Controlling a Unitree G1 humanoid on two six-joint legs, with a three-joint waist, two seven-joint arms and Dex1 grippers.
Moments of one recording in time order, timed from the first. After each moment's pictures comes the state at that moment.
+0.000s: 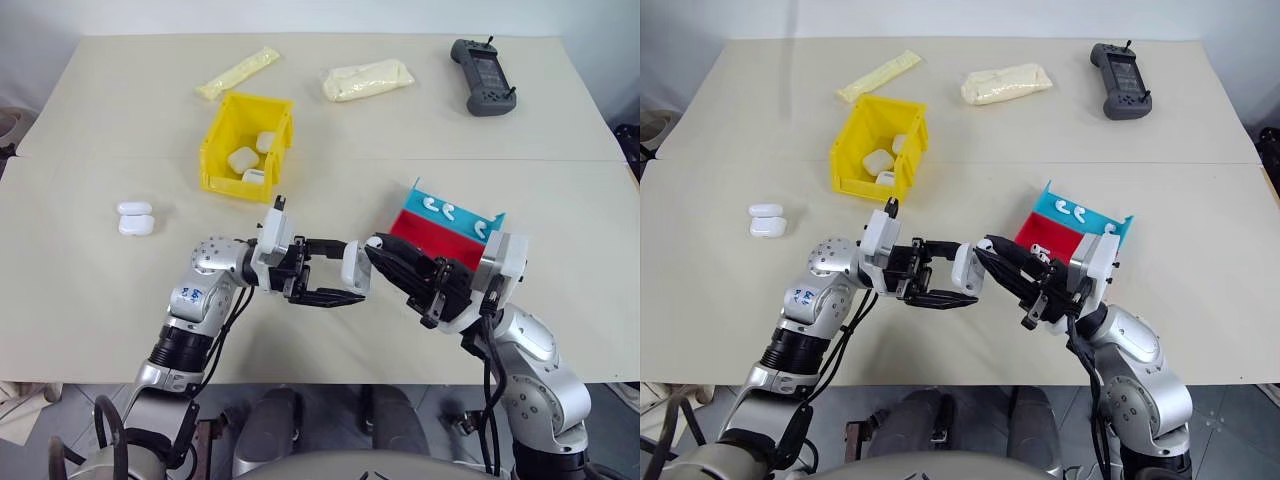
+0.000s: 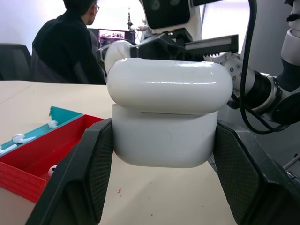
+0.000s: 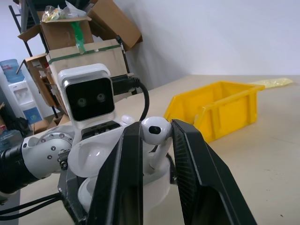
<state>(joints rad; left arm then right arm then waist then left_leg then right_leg) -0.48 0.30 -0.16 0.05 -0.51 0.16 -1.30 0.05 -0.28 -0.04 -0.63 0.65 0.35 0.74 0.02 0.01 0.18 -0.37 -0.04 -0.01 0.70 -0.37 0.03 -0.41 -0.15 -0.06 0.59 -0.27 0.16</state>
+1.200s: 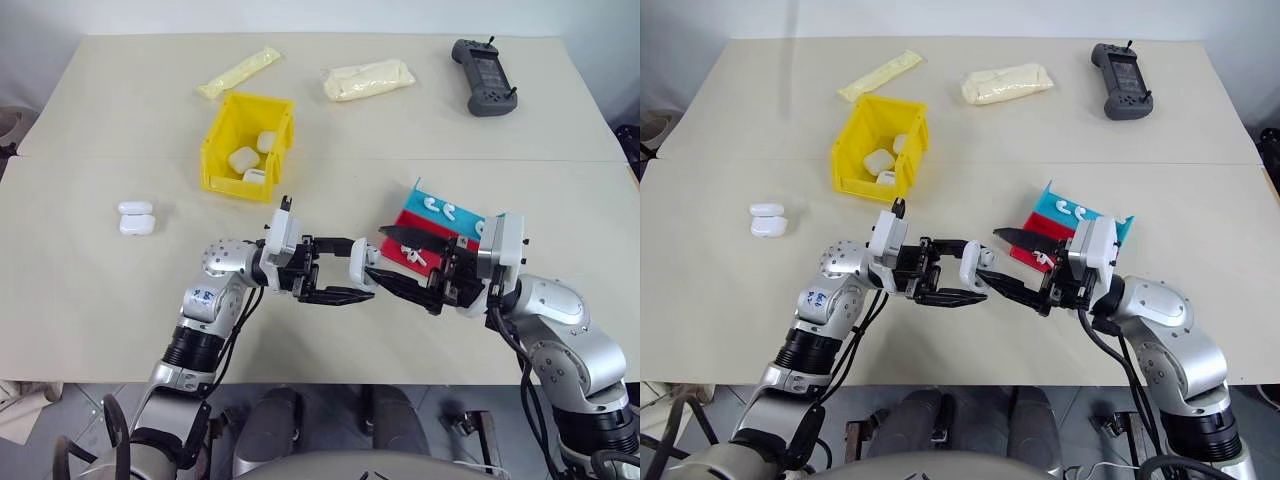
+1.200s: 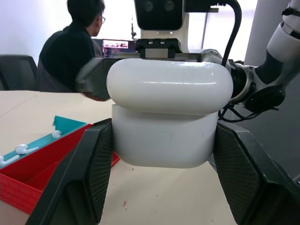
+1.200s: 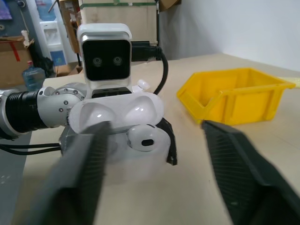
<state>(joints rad) -0.49 0.23 -0.16 0.09 -0.48 0.10 -1.30 -0.12 -0.60 -0.06 -0.51 0.69 0.34 0.87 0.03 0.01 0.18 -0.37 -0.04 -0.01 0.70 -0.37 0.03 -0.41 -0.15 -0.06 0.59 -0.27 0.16</state>
